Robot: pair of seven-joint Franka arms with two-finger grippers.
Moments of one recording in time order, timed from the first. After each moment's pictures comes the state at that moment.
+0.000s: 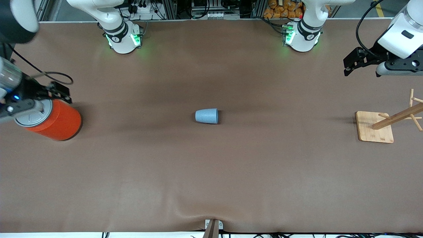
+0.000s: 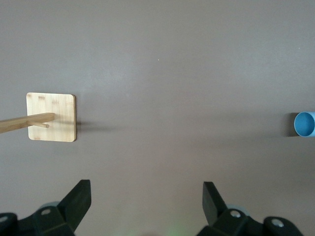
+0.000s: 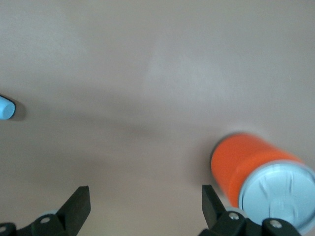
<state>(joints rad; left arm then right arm) -0.09 -0.10 -0.08 -1.62 0.02 1.54 -0.11 0.07 0.06 -0.08 -1.56 0.03 1.56 -0.24</state>
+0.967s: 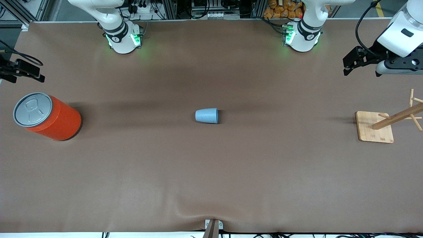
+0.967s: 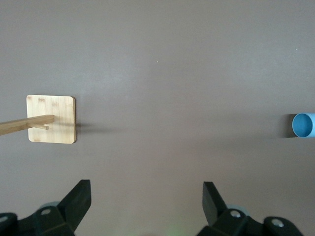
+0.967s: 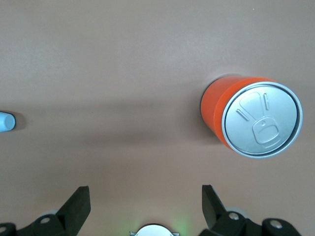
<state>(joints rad) -0.09 -0.10 -0.08 -1.61 0.02 1.54 -0.11 -0.02 -0.02 -0.08 -1.55 0.04 1.42 -0.07</state>
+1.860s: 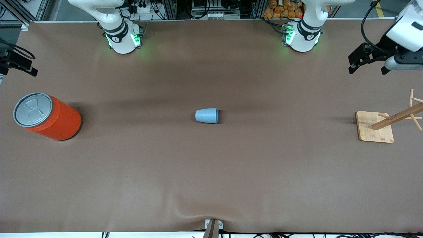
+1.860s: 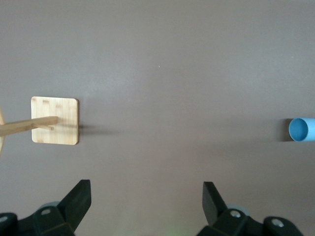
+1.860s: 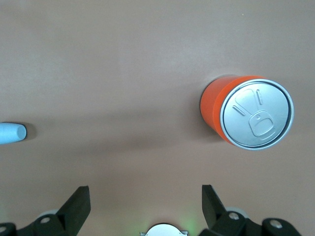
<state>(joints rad) -0.08 -0.12 -0.08 -1.57 0.01 1.50 -0.11 -0.01 -0.02 -0.07 -1.47 0.04 1.37 0.00</state>
